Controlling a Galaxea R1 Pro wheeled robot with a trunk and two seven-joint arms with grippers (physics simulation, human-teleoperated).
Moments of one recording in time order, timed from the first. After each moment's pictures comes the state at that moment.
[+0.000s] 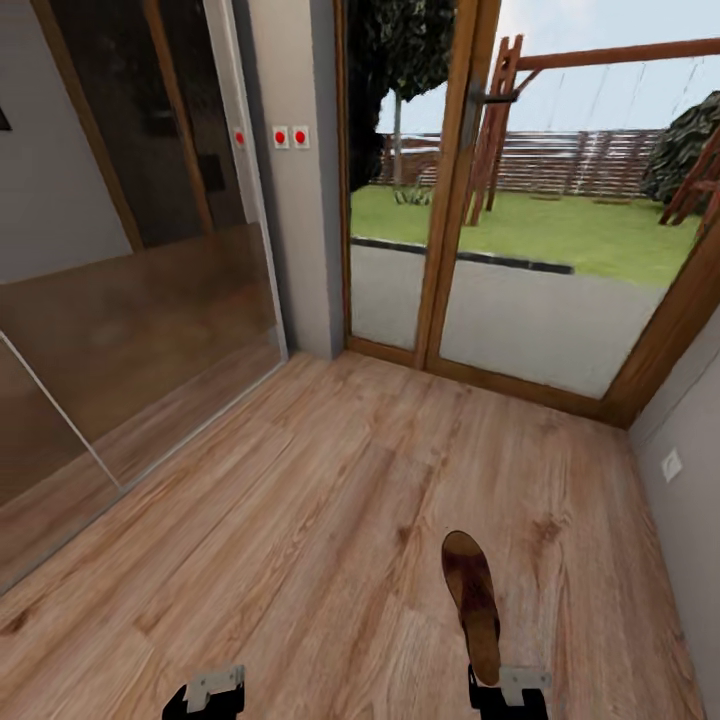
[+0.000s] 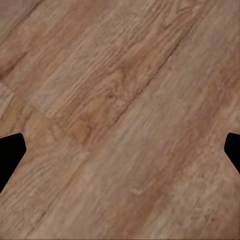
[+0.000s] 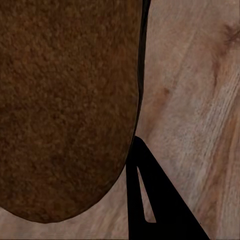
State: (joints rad) left arm -0.25 -0.05 0.17 -0.43 -0.11 -0.29 0.14; right arm -0.32 0.01 0.04 -0.24 0.10 -0.51 -0.21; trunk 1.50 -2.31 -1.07
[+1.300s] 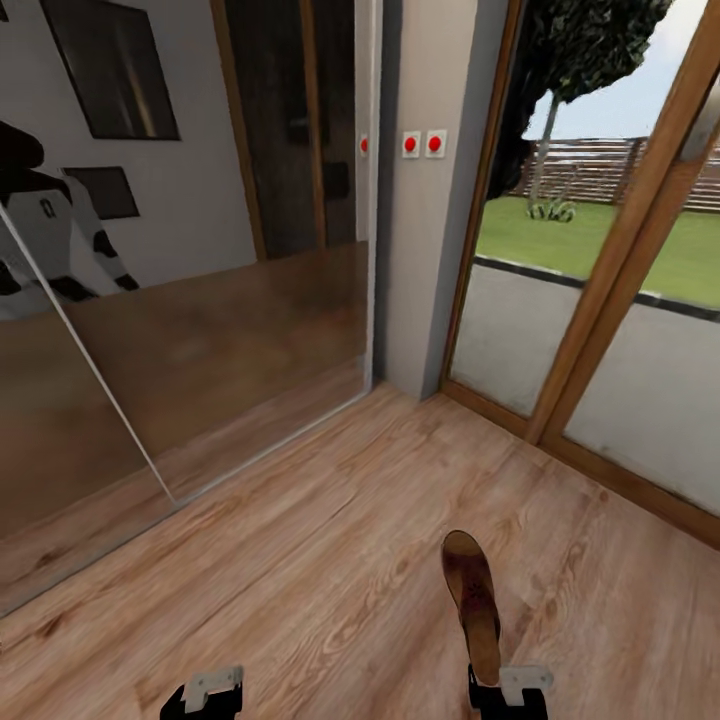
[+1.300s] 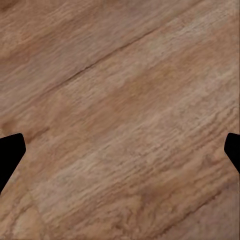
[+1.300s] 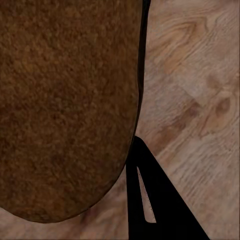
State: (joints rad) left arm -0.25 -0.04 0.17 -0.43 -0.11 -0.29 0.14; right arm -0.32 0.01 0.04 -0.24 0.10 -0.51 -0.21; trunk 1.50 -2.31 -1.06
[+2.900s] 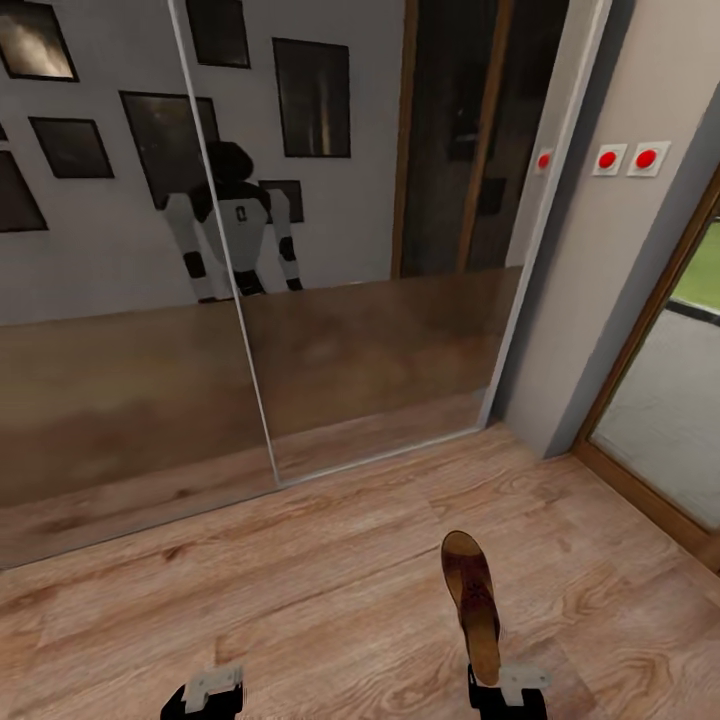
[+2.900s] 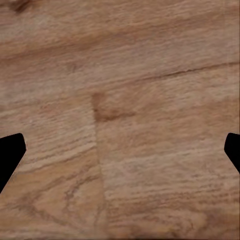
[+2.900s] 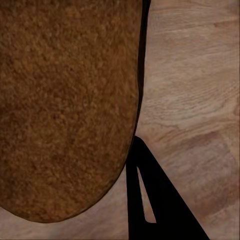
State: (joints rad) left arm -0.25 -0.04 0.17 -0.43 -0.10 -0.29 0.14; right arm -0.32 0.01 0.04 -0.24 0.10 -0.51 -0.21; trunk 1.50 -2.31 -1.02
